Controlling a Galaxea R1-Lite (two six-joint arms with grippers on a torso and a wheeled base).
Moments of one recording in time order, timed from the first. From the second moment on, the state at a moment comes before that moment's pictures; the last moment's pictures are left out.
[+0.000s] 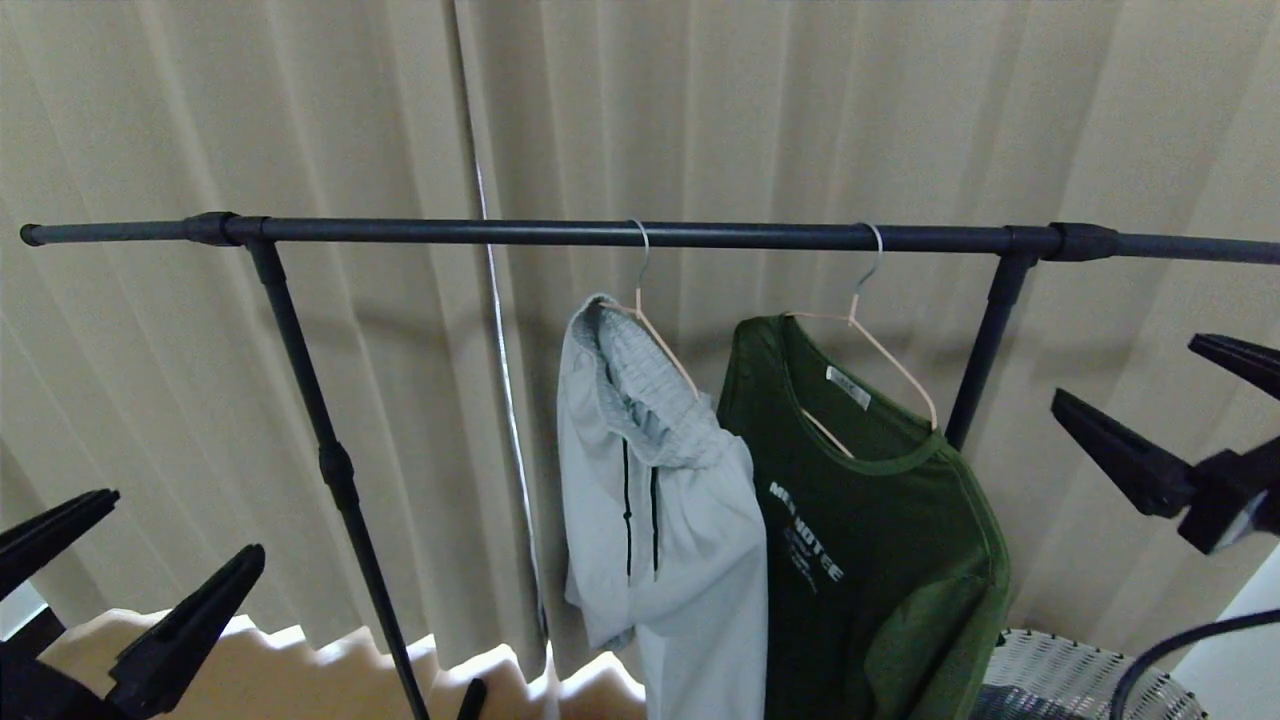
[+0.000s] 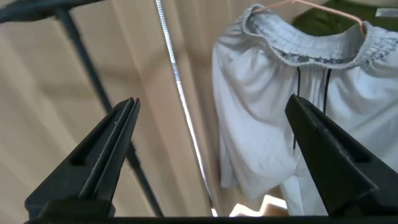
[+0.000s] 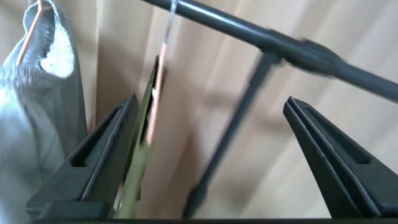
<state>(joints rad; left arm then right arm) -0.28 0.84 -0.08 -0.78 0.06 0.20 0.36 1.07 -0.39 -0.70 -0.17 -0.25</state>
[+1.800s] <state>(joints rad) -0.01 0.05 -0.03 0.07 -0.07 0.05 0.01 0.00 -0.12 0.19 0.14 0.03</state>
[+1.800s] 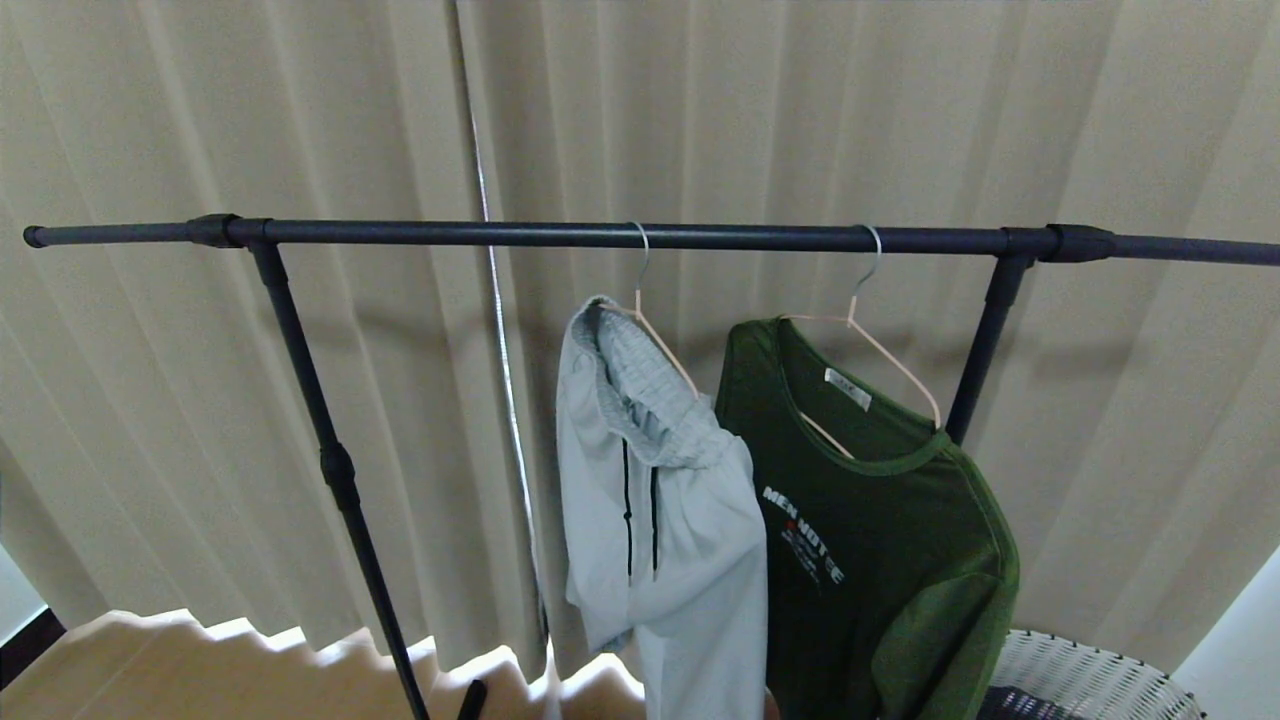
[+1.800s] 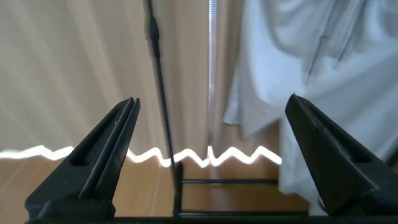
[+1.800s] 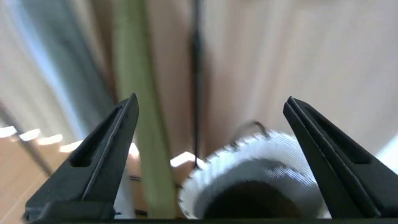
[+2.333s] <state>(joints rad) 0.00 0.00 -0.01 0.03 0.11 -0.03 0.01 0.00 -0.06 0.13 0.08 0.02</state>
